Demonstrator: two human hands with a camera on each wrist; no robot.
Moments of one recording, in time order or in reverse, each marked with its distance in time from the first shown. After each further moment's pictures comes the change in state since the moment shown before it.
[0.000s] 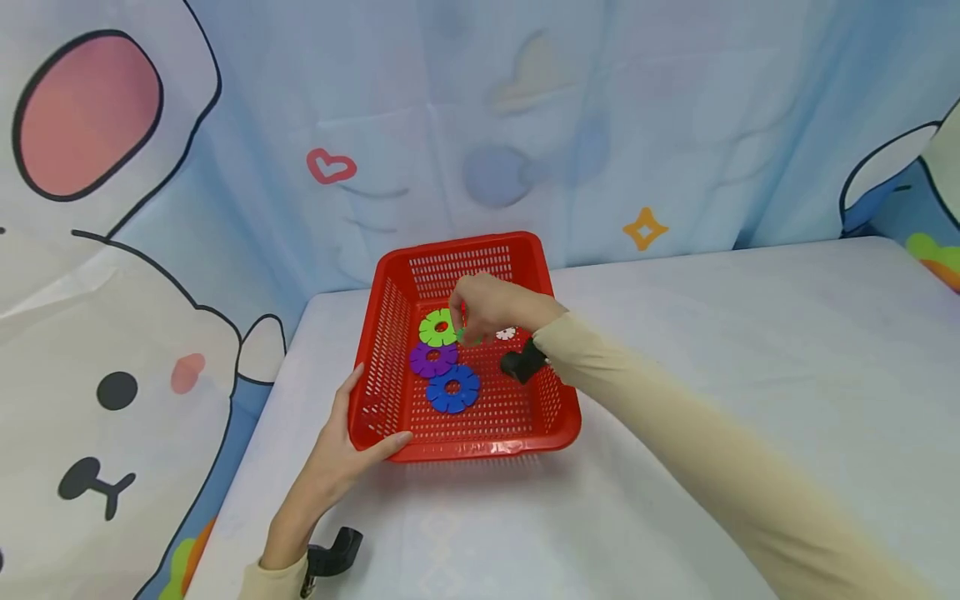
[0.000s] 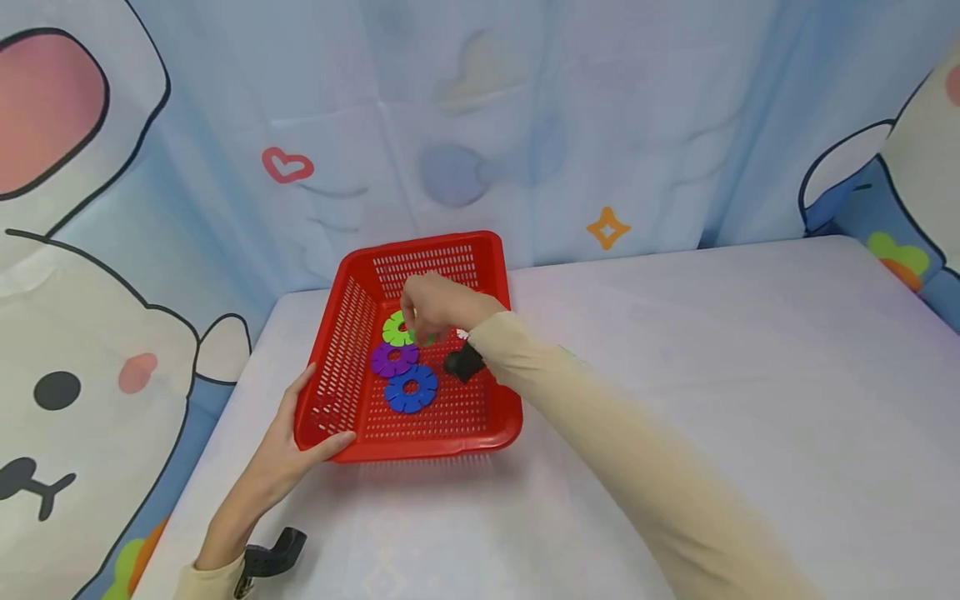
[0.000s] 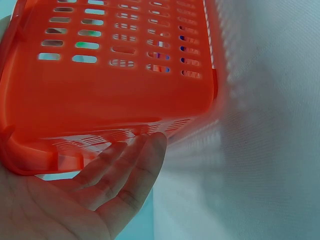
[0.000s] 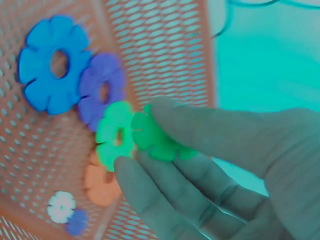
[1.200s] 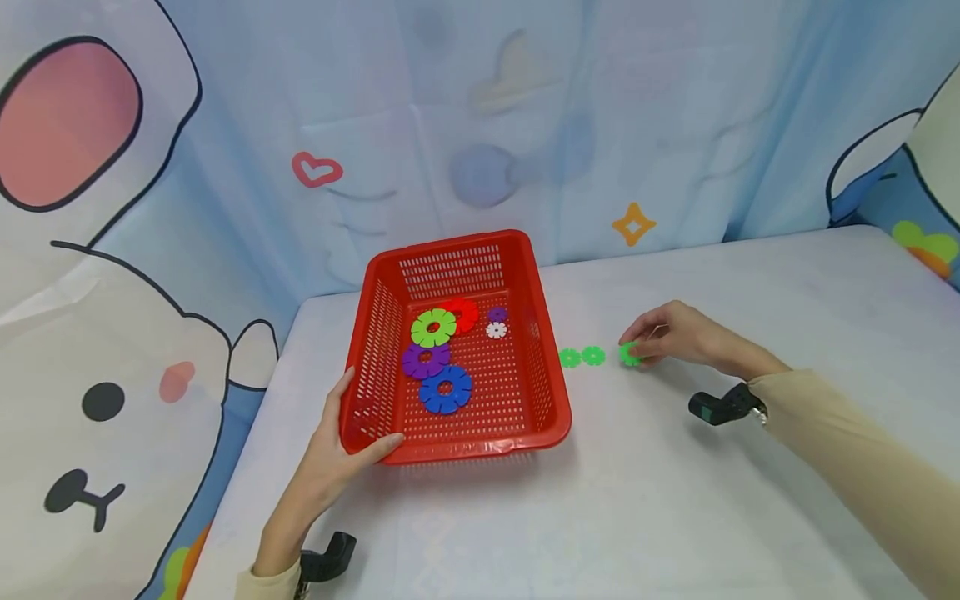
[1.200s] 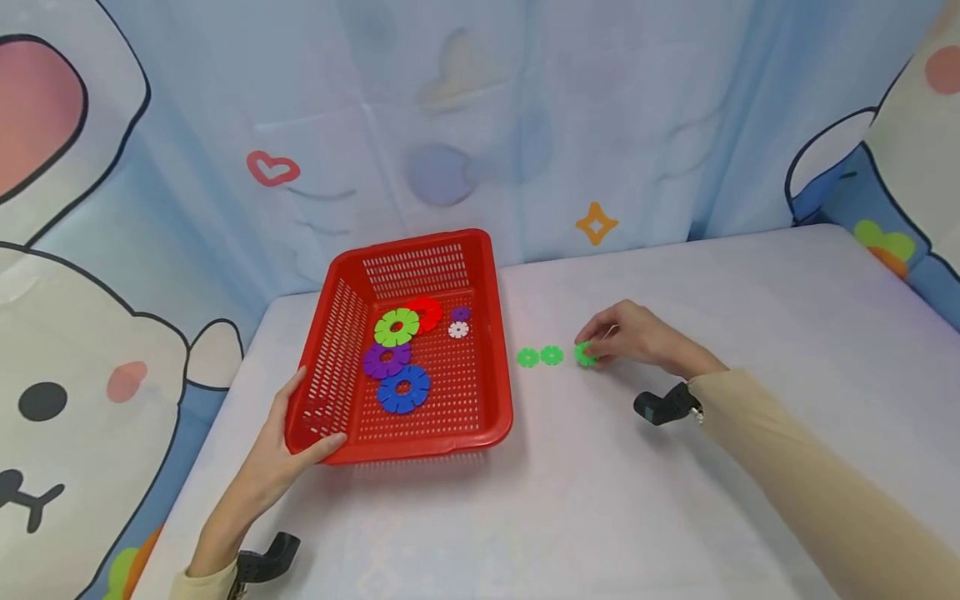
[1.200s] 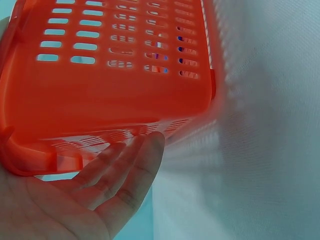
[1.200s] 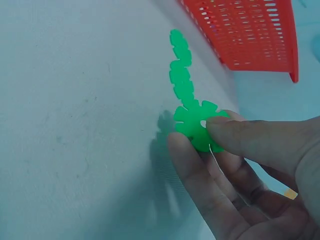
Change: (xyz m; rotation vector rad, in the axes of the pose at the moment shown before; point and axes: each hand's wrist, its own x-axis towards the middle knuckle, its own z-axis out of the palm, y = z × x) left_hand 0.001 0.001 0.001 0.002 -0.001 -0.010; right_hand -0.146 0.202 0.016 0.423 0.183 0.215
